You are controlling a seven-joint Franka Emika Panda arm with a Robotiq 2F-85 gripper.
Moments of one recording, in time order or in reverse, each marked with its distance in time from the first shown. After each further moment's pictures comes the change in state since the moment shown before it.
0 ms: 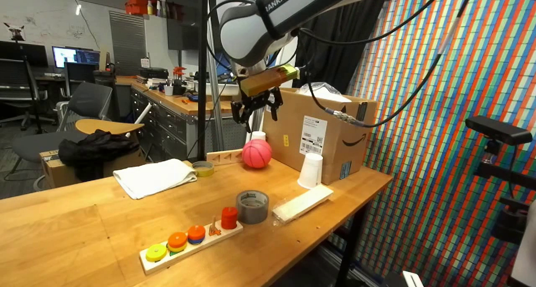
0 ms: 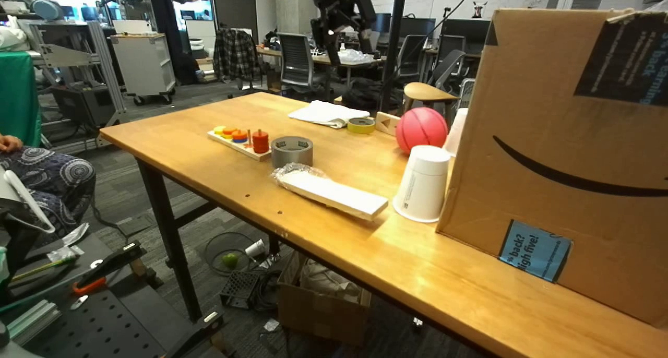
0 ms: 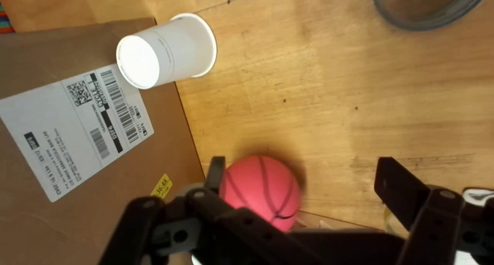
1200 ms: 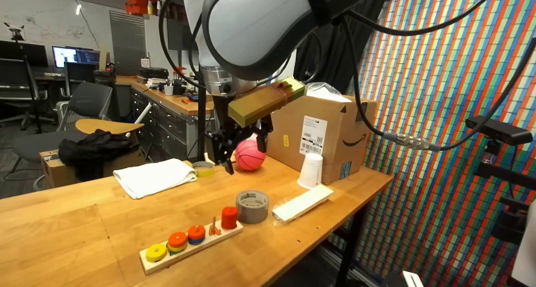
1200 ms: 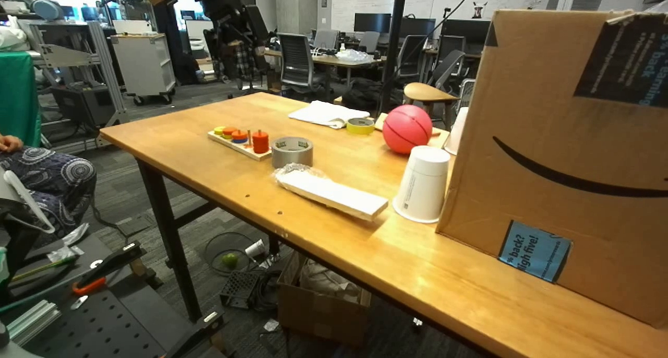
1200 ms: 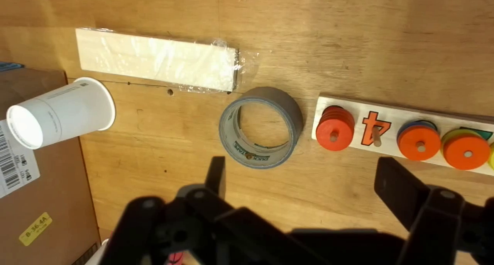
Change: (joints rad) arm 0.003 -0.291 0.283 -0.400 0.100 0.053 0.013
